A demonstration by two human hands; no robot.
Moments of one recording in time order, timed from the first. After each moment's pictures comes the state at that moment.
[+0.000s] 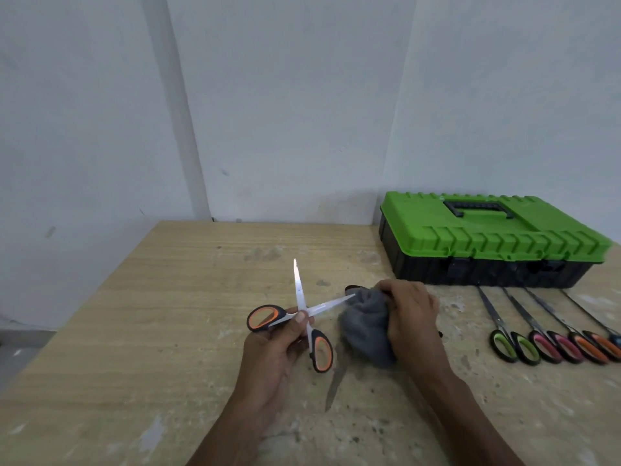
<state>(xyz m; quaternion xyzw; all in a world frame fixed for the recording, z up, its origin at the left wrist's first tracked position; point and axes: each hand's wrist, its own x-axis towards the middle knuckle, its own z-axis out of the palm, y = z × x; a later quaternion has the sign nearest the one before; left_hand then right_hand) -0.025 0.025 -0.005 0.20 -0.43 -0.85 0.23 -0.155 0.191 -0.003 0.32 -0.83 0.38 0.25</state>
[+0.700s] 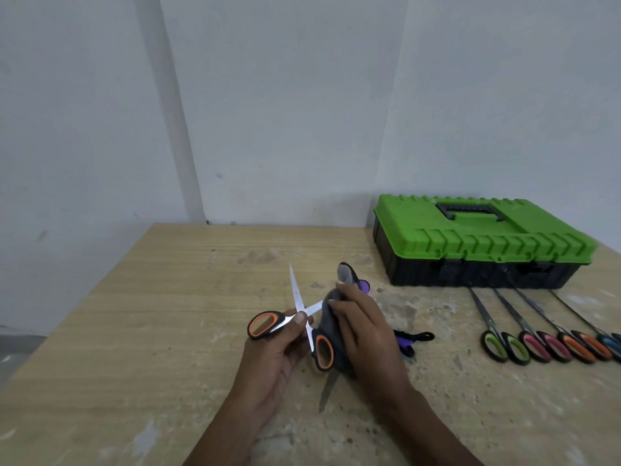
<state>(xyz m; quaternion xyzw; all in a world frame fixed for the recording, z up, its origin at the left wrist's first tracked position) -0.026 0.027 -0.001 0.19 -0.40 -0.88 0.19 -0.119 0.161 -0.011 0.42 -0.77 0.41 0.24</state>
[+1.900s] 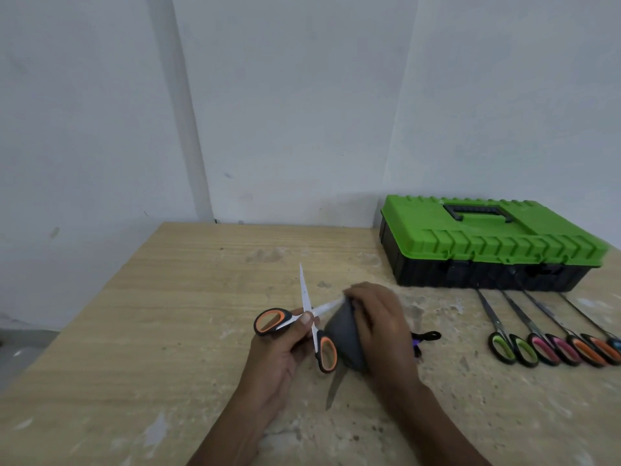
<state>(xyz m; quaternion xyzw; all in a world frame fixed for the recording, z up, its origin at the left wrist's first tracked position) -0.023 0.025 -0.001 0.18 -0.42 -0.87 0.20 -0.128 0.159 -0.008 0.35 -0.78 0.45 0.26</state>
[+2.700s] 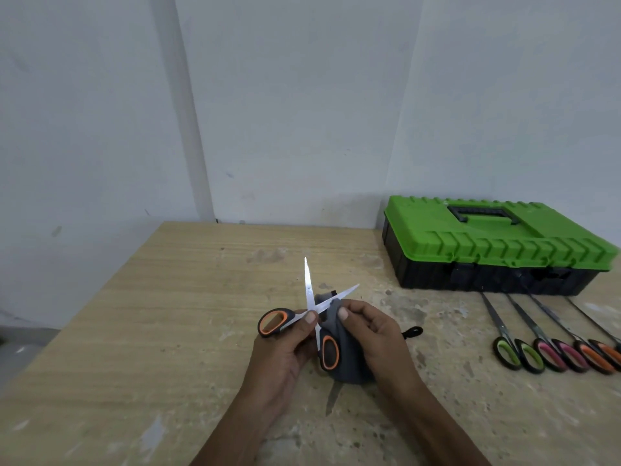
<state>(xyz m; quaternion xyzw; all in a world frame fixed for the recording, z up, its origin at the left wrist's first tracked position) -0.031 0.027 -0.002 0.17 -0.41 -0.87 0.21 -0.109 0.154 0.009 0.19 -0.61 0.75 -0.18</state>
